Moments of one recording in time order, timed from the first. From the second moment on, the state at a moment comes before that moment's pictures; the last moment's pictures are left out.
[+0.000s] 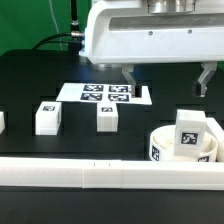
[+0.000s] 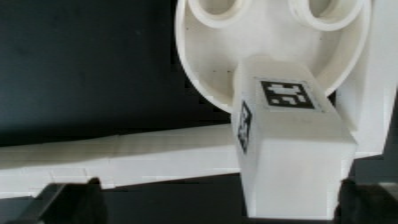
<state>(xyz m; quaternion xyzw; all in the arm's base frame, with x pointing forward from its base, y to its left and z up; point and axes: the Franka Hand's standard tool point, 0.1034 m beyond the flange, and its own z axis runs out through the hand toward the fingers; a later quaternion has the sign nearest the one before) 0.631 0.040 0.109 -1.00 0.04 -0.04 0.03</state>
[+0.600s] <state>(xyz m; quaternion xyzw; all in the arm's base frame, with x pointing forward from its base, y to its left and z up) 0.596 -0.007 0.093 -1.00 0.03 -0.02 0.04</state>
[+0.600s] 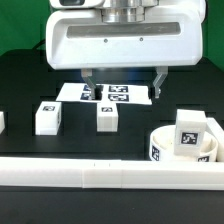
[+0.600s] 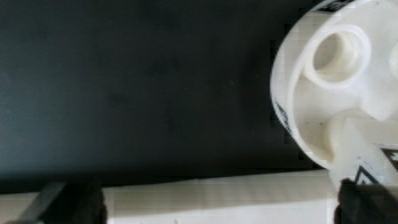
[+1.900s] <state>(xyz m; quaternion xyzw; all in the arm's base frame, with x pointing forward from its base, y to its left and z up) 0.513 -0.026 0.029 -0.90 0.07 0.43 0.04</state>
